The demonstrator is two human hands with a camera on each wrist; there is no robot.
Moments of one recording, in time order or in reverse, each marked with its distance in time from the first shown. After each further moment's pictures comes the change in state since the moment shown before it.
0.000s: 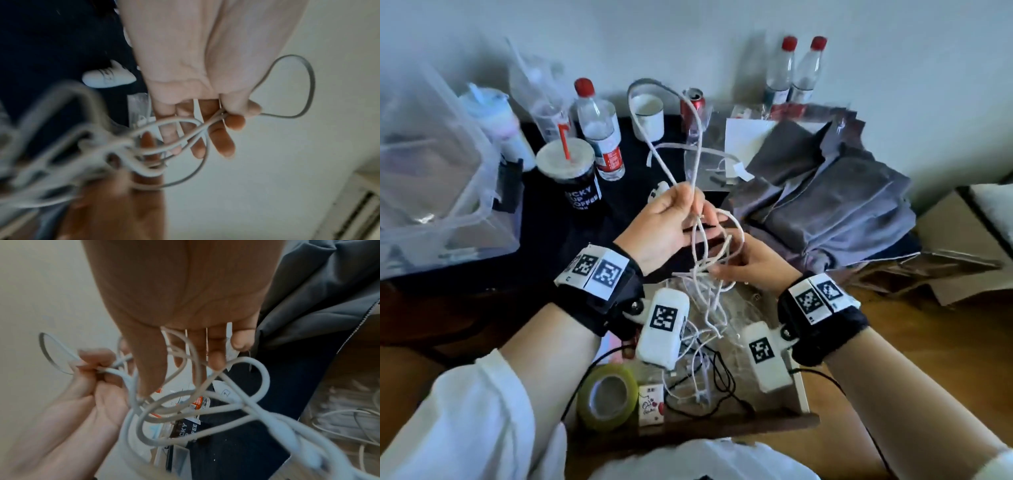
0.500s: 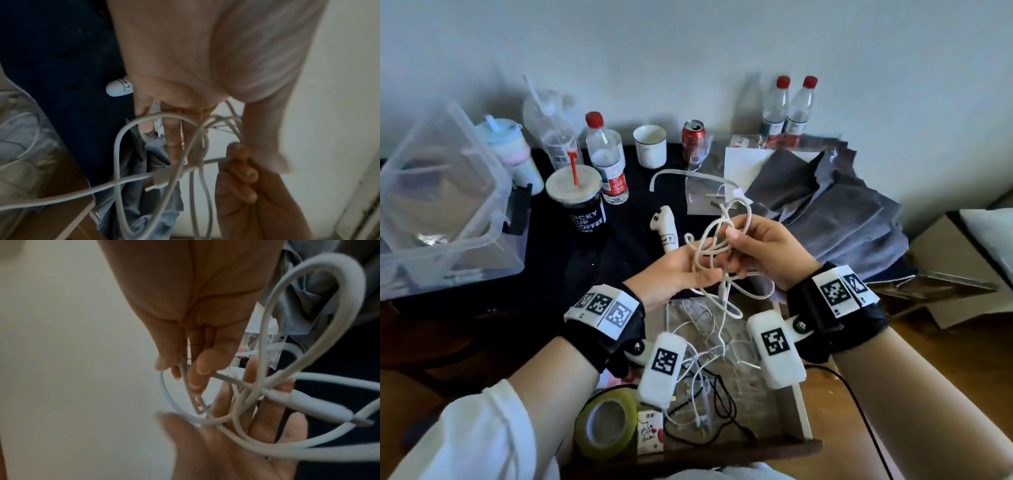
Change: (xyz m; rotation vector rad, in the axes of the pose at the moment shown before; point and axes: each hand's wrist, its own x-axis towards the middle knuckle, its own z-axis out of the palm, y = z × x) left_hand -0.010 -0.021 -0.010 0.244 -0.136 -0.167; right_hand 0.004 -0.056 -0.011 0.240 0.058 -0.073
